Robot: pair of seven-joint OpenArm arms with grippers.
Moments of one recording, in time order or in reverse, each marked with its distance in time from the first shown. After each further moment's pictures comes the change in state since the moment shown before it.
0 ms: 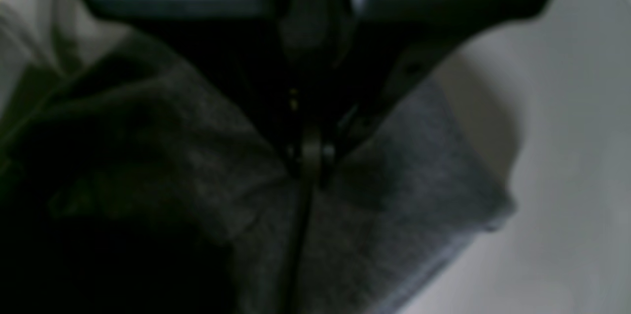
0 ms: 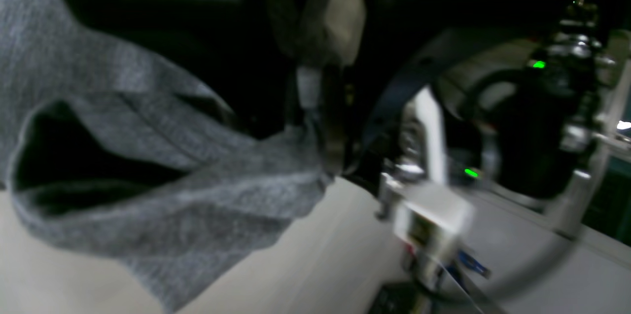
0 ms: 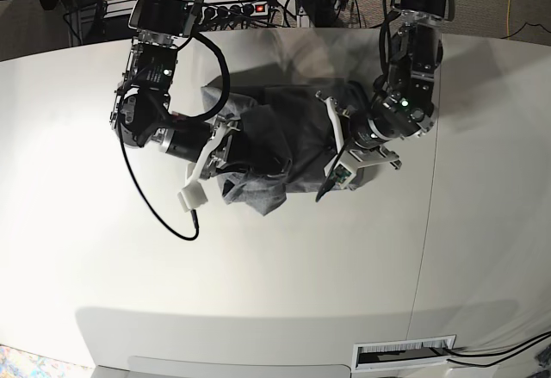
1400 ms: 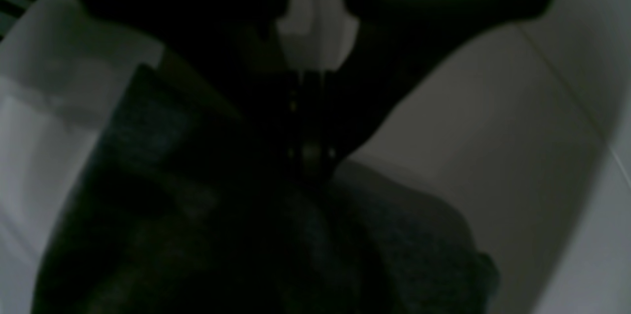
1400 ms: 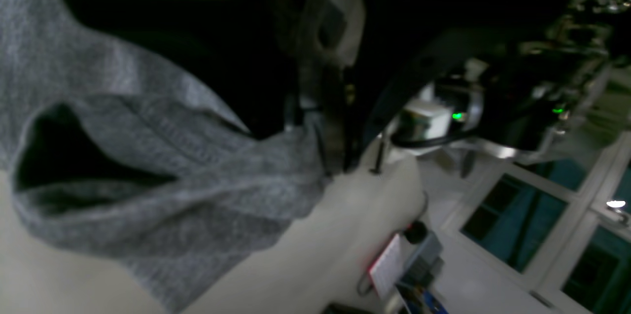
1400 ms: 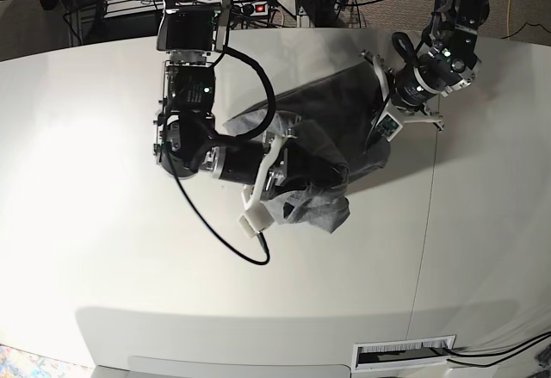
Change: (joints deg) left arm 14.5 -15.5 0.0 6.0 -1.5 3.0 -14.9; right arm 5.4 -5.3 -12.6 0.0 -5.2 0.0 2.9
